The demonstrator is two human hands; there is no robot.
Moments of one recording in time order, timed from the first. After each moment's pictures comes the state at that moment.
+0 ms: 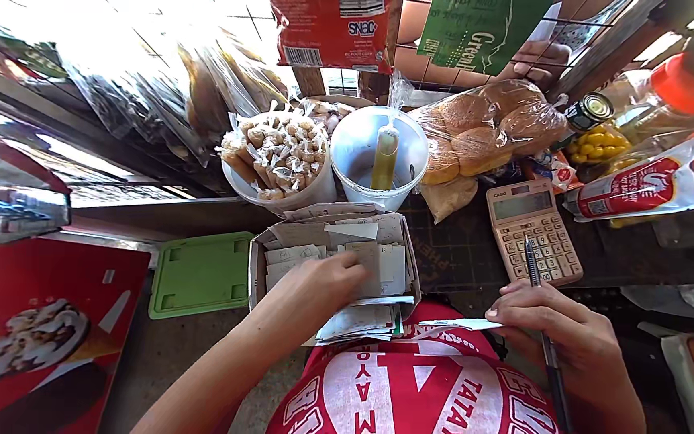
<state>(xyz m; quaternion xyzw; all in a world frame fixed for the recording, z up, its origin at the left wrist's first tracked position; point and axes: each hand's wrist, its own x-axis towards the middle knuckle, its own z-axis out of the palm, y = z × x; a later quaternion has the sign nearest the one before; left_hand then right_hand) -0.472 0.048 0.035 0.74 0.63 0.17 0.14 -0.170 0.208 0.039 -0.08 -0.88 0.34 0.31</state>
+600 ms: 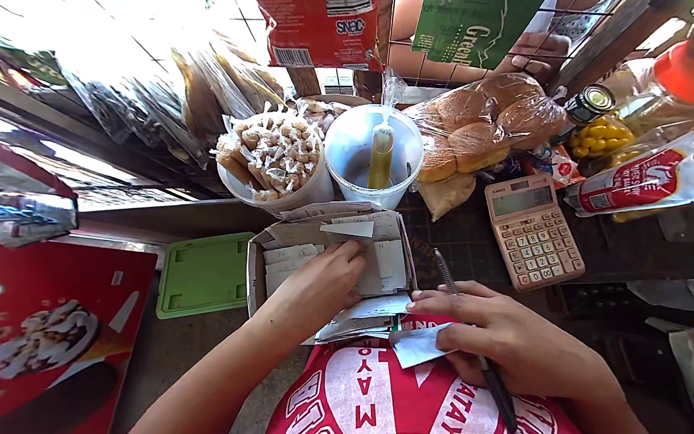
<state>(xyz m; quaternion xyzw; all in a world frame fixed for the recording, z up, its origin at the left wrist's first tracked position) -0.466 0.061 0.030 0.72 0.67 0.09 0.18 -0.208 0.204 0.044 0.10 -0.92 0.35 0.11</state>
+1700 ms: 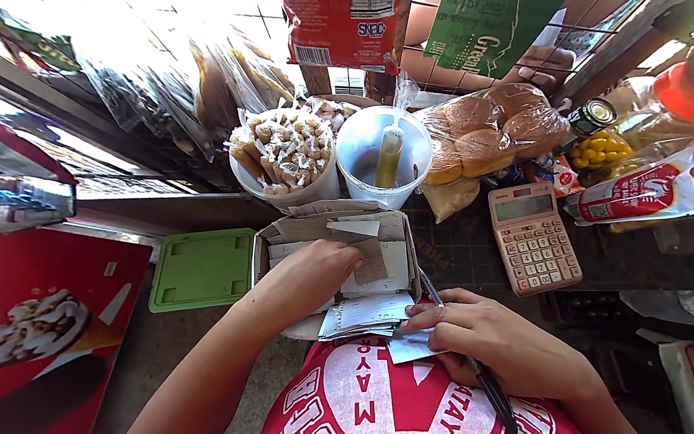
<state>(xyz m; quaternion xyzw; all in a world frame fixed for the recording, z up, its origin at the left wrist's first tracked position) -0.483 0.057 0.035 0.72 0.66 0.17 0.14 -0.217 0.198 0.042 0.12 -0.92 0.36 0.08</state>
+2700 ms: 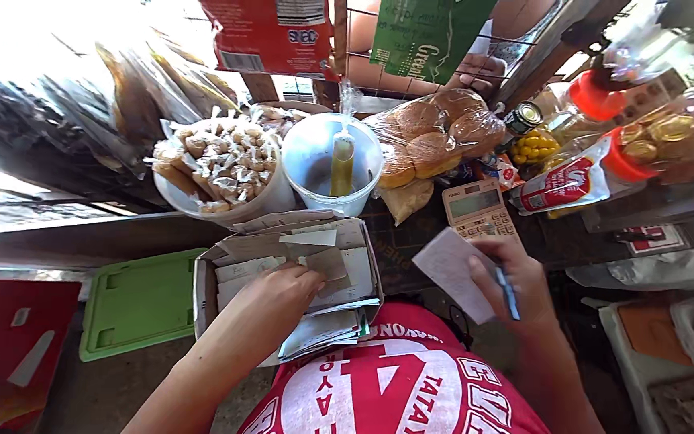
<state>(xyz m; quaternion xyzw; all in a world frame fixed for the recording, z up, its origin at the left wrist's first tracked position) -0.468 0.047 0.019 0.70 0.68 0.19 0.12 -0.171 0.234 0.020 -0.29 -0.86 0.29 0.31</state>
